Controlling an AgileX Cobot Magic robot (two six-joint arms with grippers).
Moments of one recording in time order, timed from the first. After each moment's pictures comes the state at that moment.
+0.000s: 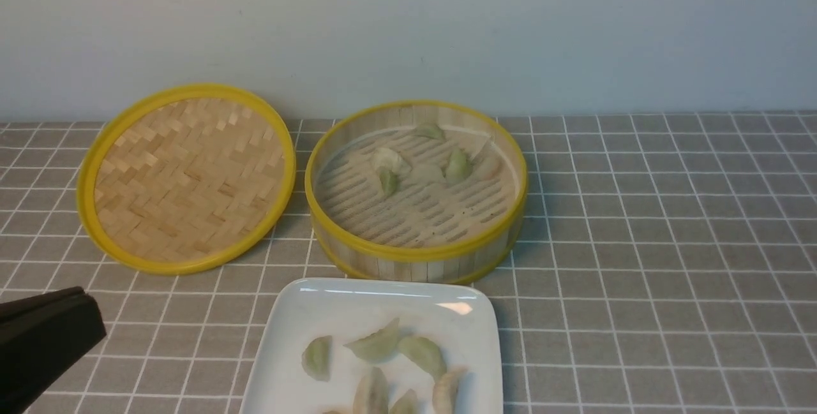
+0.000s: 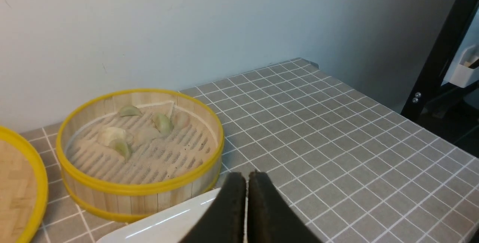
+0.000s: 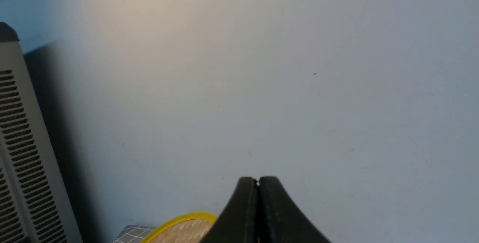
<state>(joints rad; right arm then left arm) 0.72 0.02 -0.63 -0.50 0.59 0.67 -0.42 0.34 -0.66 -0.51 0.65 0.30</state>
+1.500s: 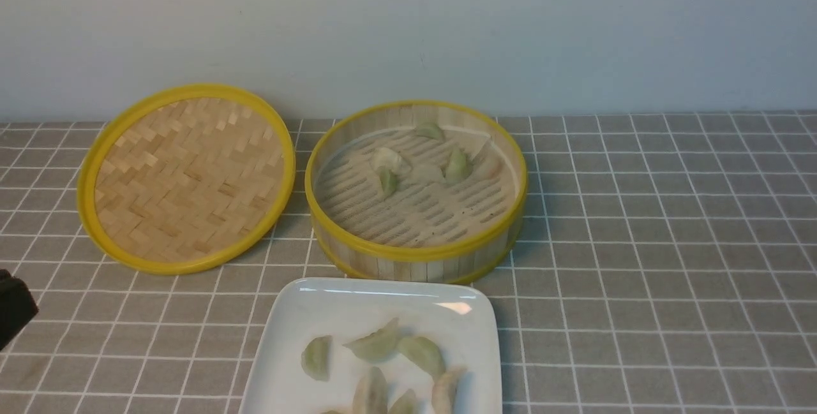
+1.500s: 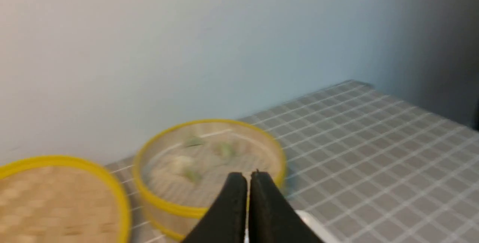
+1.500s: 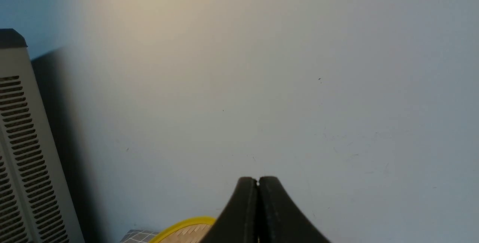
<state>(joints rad) 0.72 0.02 -0.63 -0.50 0.58 0.67 -0.39 0.23 -0.55 -0.27 0.51 0.23</state>
